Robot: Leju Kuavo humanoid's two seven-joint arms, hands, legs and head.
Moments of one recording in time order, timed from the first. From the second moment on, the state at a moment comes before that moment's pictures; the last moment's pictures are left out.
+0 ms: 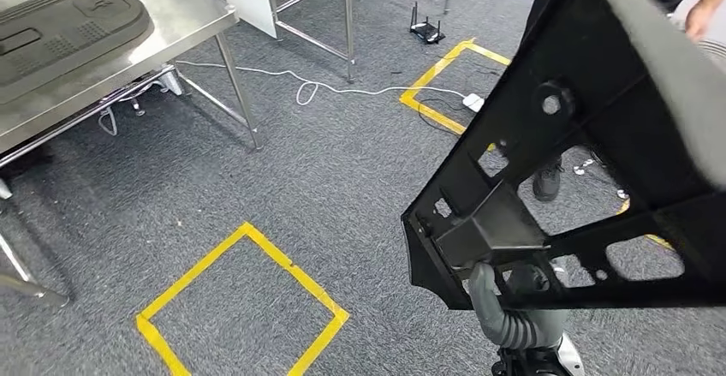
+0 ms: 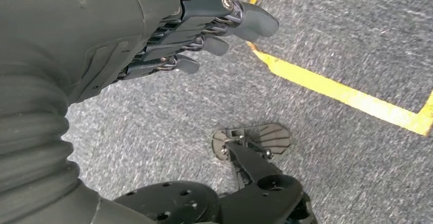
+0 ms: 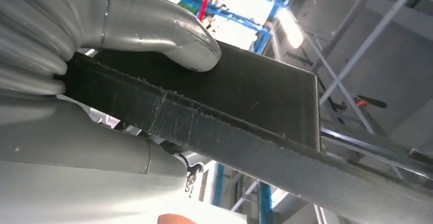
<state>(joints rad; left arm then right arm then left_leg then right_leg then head) -0.07 -0.11 0.87 -0.20 -1.11 0.10 -0.42 0.22 -0.08 0.35 -2.09 0.17 -0.26 -0.60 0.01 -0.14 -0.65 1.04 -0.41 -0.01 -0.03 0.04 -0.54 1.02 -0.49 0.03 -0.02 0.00</state>
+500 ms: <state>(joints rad) -0.07 -0.11 0.87 -0.20 -1.11 0.12 -0.42 0.23 -0.08 0.35 -2.09 0.18 -0.27 -0.60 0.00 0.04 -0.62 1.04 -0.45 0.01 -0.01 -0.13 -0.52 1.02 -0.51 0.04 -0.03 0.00</state>
